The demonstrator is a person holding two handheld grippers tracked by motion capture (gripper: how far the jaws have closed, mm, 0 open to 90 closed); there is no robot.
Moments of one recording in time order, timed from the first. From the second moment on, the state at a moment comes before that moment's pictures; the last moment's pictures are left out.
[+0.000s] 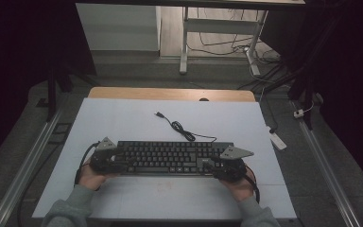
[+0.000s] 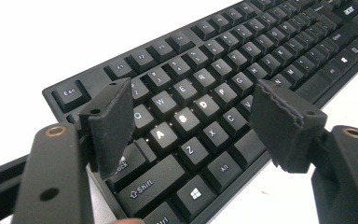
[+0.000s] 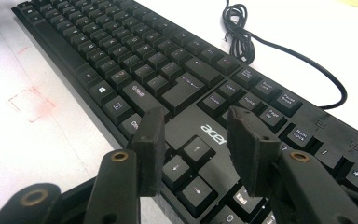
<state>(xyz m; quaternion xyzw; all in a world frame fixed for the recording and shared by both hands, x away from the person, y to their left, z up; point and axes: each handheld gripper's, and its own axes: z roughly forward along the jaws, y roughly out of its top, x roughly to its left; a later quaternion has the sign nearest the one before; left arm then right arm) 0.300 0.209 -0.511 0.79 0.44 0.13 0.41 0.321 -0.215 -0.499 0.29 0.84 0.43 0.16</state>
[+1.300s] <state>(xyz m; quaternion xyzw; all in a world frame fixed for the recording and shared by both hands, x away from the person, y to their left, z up) 0.296 0.148 -0.522 0.85 0.34 0.08 0.38 0.323 -0.213 -0.501 0.29 0.85 0.42 0.16</state>
